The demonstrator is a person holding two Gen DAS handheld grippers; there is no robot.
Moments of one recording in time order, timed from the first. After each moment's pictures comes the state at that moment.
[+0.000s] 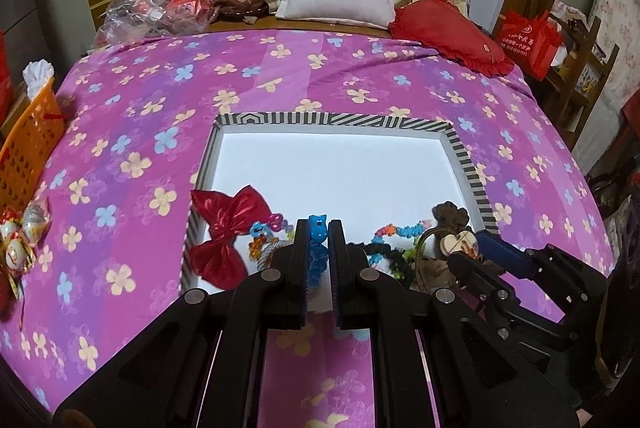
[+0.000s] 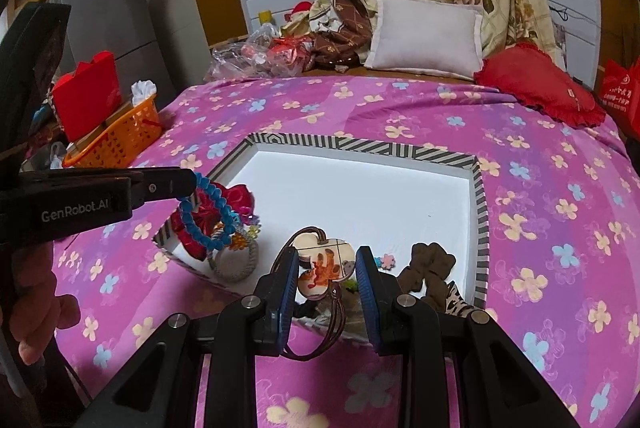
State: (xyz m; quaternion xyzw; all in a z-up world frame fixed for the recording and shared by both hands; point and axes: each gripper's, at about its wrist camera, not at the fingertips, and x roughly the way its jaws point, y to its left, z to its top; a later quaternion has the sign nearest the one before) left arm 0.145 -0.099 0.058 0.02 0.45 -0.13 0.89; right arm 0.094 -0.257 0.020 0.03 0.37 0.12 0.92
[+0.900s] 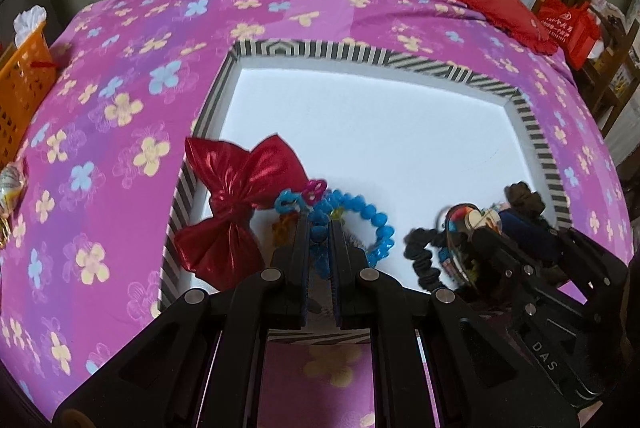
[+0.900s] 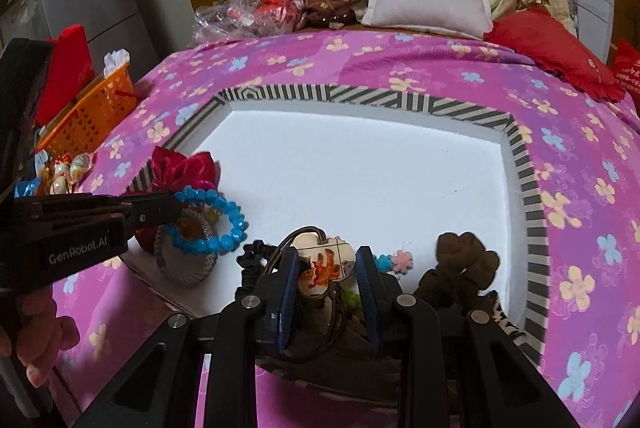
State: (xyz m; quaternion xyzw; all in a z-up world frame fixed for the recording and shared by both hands) left arm 0.185 -0.081 -0.021 0.01 0.51 -0.09 0.85; right arm 0.147 -0.246 -0.039 0.02 0.43 0.12 0.89
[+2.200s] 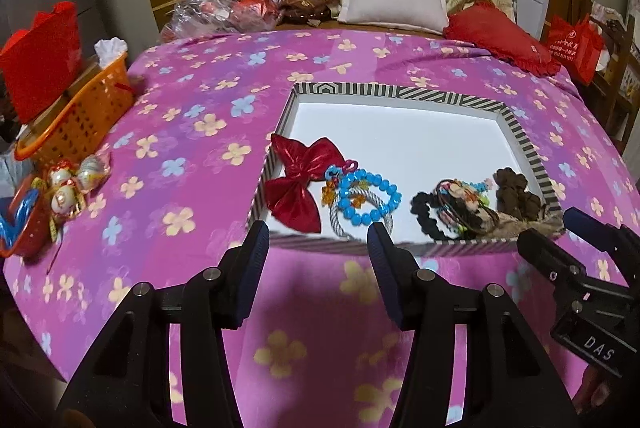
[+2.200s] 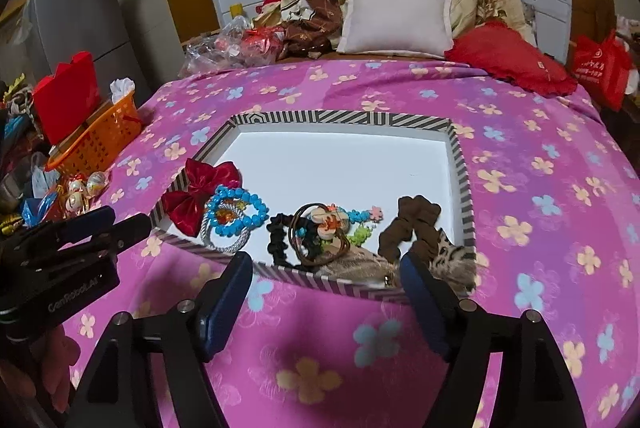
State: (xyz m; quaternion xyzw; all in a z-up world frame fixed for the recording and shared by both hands) left arm 0.076 -0.065 0.030 0.04 0.41 -0.02 0.91; right arm 0.058 -0.248 0.015 0.04 0.39 0.07 0.92
